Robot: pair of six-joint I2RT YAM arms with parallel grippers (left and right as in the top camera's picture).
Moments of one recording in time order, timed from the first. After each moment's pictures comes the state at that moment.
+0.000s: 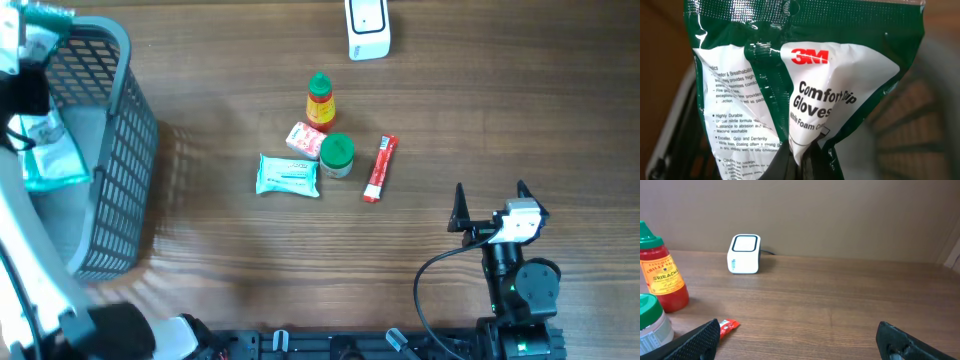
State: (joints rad) left arm 0.54 1.55 1.72 -0.84 0.23 0.53; right arm 0.07 0.07 0.01 0.00 0.04 -0.05
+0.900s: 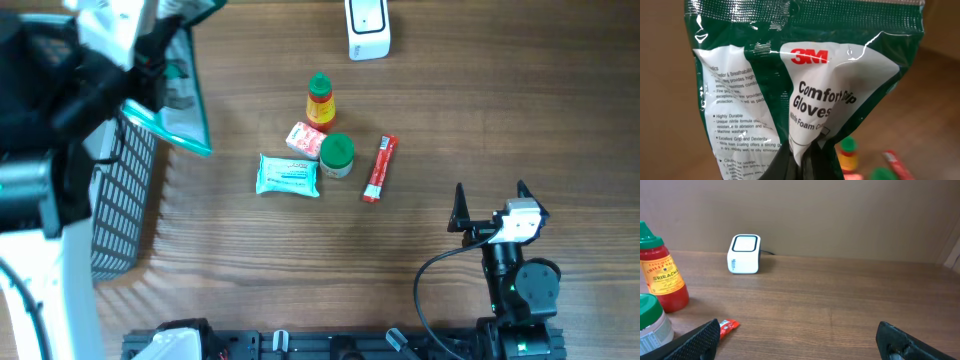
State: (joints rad) left arm 0.08 1.30 1.72 -0.79 0.55 0.32; right arm 0.07 0.07 0.01 0.00 0.04 -0.05
